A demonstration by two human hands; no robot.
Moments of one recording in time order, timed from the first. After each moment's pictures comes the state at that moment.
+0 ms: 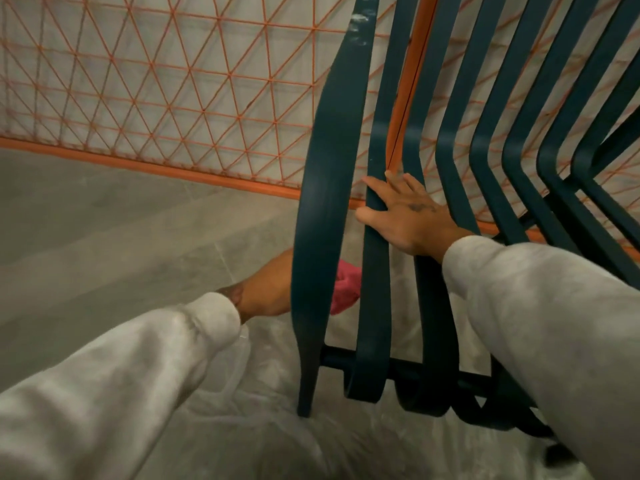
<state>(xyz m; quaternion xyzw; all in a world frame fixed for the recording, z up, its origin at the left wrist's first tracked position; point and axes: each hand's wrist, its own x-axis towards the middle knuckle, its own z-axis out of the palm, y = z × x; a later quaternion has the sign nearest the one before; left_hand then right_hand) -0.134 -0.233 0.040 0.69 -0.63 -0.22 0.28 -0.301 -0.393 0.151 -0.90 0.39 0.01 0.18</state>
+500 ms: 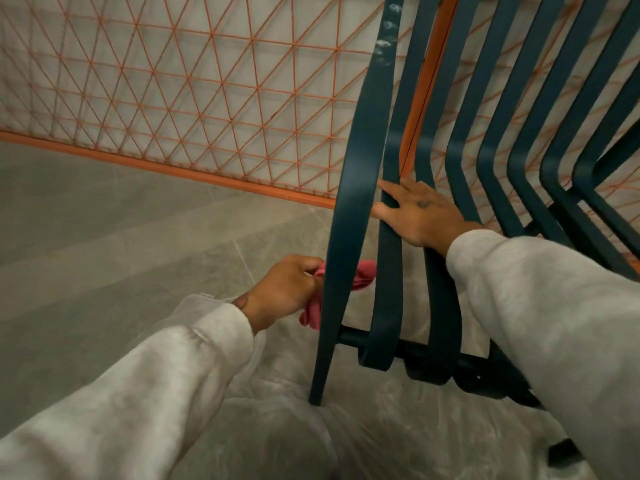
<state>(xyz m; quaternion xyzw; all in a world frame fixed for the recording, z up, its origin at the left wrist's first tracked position) -0.187 -0.165 0.119 0.71 -0.45 -0.38 0.39 -0.300 -0.385 0.154 -0.91 0.39 -0.01 0.13</state>
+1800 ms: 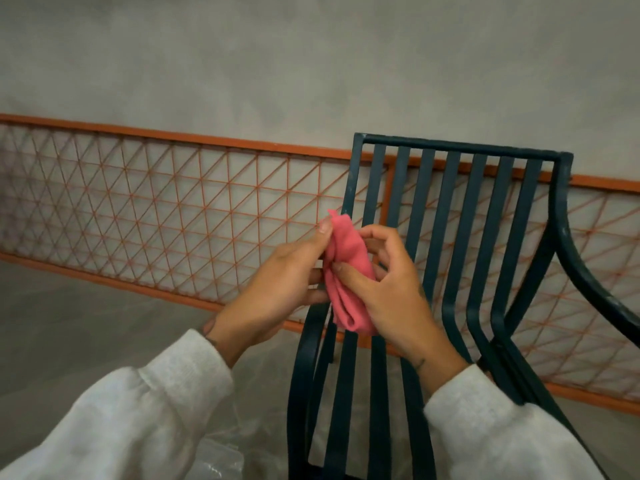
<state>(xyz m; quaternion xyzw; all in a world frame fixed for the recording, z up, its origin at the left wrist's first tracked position) -0.242 -0.159 0.402 0.54 -0.44 -0.33 0.63 -0.352 -0.264 0.374 -0.74 0.13 -0.42 0.50</state>
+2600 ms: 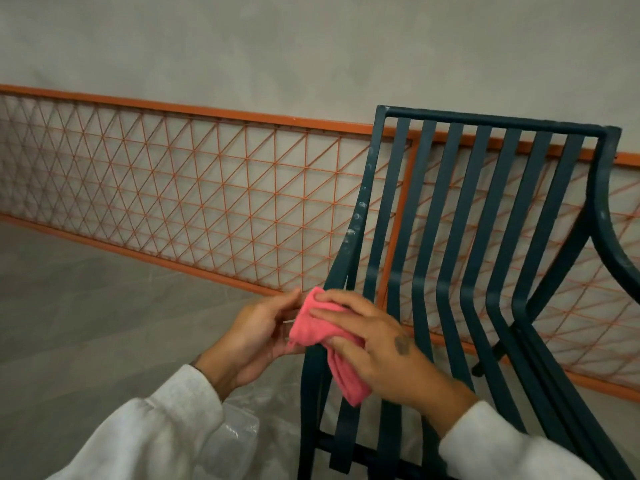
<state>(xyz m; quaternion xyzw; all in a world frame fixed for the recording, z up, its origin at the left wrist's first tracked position) -0.214 -0.132 0.301 0.54 -0.24 -0.47 0.66 -0.369 -0.249 0.300 -0.94 0.06 -0.20 0.27</state>
